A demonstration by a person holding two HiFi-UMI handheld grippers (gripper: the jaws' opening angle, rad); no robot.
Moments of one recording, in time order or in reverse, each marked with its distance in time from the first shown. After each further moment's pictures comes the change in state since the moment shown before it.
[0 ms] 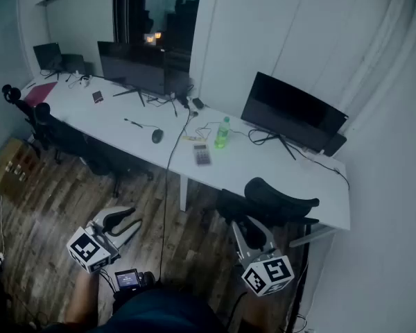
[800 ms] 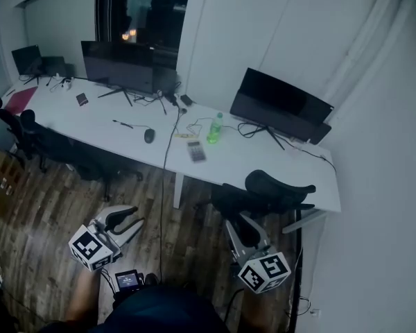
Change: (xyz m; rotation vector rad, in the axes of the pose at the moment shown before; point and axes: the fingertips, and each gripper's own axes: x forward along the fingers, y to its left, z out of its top) left arm -0.036 0.054 -0.008 0.025 -0.050 -0.148; right arm 0.031 0.080 0.000 0.055 0.007 -0.072
